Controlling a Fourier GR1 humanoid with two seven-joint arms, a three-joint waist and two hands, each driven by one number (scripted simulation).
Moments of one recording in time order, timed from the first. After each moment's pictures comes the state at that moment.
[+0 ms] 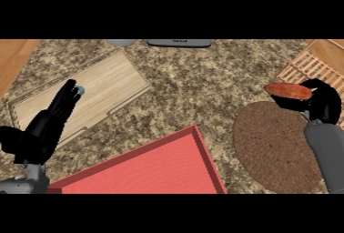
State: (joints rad) left arm -0.08 0.27 0.01 -1.68 0.07 -0.03 0.18; right arm -0.54 -0.37 -0.22 -0.69 0.59 -0.60 0.09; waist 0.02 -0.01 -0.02
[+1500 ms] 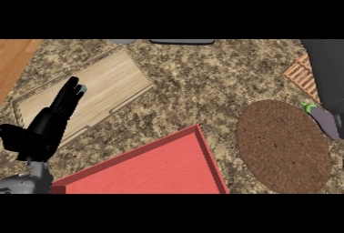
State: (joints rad) left arm -0.10 0.25 0.01 -1.68 0.06 -0.04 0.18; right arm -1.26 -0.37 -0.24 -0.65 1.17 -0.97 0.96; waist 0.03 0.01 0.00
